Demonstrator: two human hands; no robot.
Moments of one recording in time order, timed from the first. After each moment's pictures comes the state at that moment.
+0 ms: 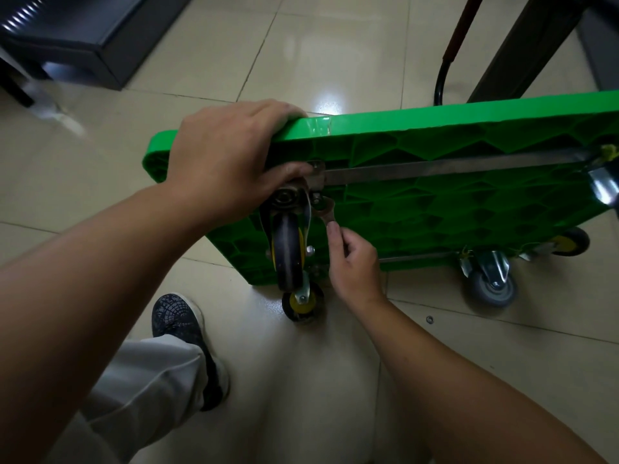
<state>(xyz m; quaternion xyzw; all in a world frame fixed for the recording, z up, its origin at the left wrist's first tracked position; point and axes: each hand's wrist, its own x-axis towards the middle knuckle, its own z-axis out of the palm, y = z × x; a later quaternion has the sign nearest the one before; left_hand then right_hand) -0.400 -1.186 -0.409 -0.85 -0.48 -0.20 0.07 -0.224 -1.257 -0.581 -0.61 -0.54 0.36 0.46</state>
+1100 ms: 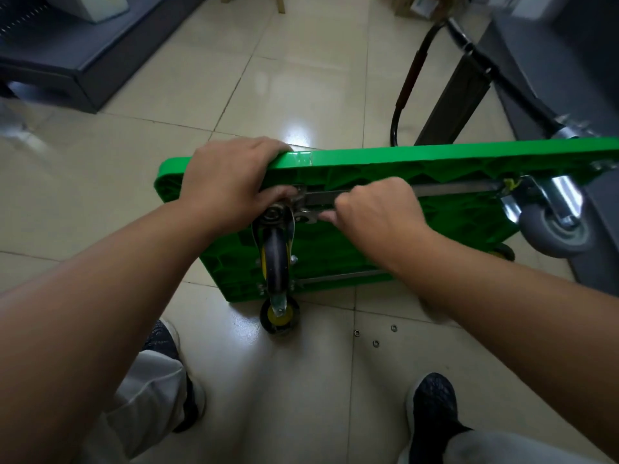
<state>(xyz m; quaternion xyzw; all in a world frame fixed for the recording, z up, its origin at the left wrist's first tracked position) -0.397 -1.189 -0.407 -0.84 -0.50 -0.19 0.06 -0.188 -1.233 -0.393 -0.52 -0.82 -0.19 -0.13</state>
